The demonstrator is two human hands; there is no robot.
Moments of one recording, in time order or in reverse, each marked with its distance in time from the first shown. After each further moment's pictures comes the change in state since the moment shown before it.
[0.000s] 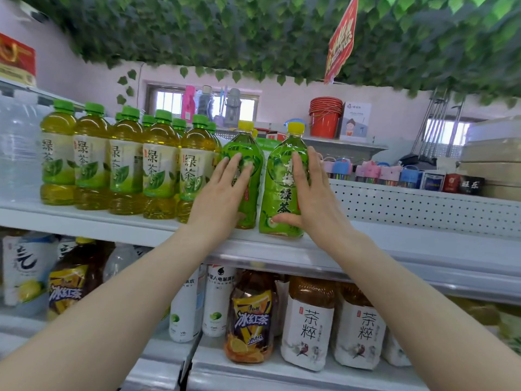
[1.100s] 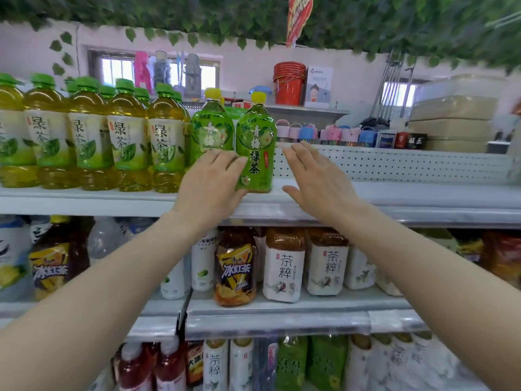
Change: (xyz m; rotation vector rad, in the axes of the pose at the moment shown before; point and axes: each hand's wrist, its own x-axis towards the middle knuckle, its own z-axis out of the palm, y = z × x) left_hand -0.045 0.034 -0.032 0.005 0.140 0.266; right_hand -0.071 0.006 -0.050 -0.363 -0.065 -0.068
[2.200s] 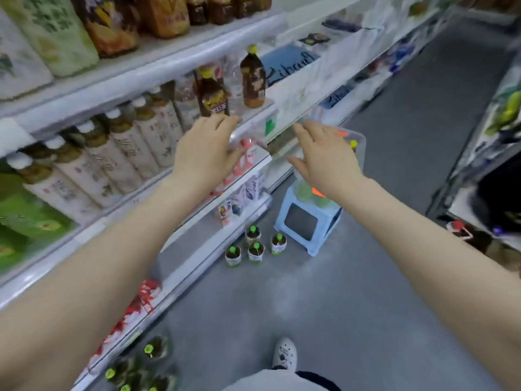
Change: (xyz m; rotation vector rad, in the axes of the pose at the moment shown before) left_hand -0.094 0.648 0.059 -0.903 -0.472 0.388; right_hand -0.650 0.260 -0.031 -0.108 -0.606 0.737
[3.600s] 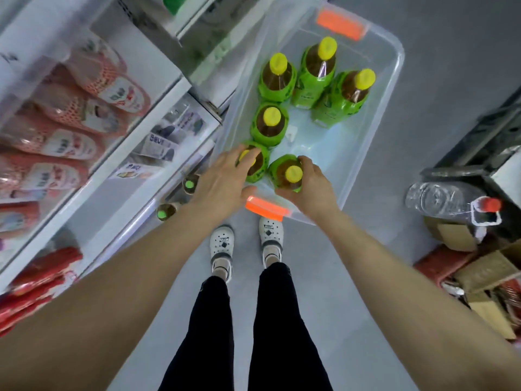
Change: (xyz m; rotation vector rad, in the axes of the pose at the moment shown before) left_hand 0.198 0.081 0.534 -0.209 -0.846 -0.144; right_hand 0.039 0.320 0.445 0.651 -0.819 0.678
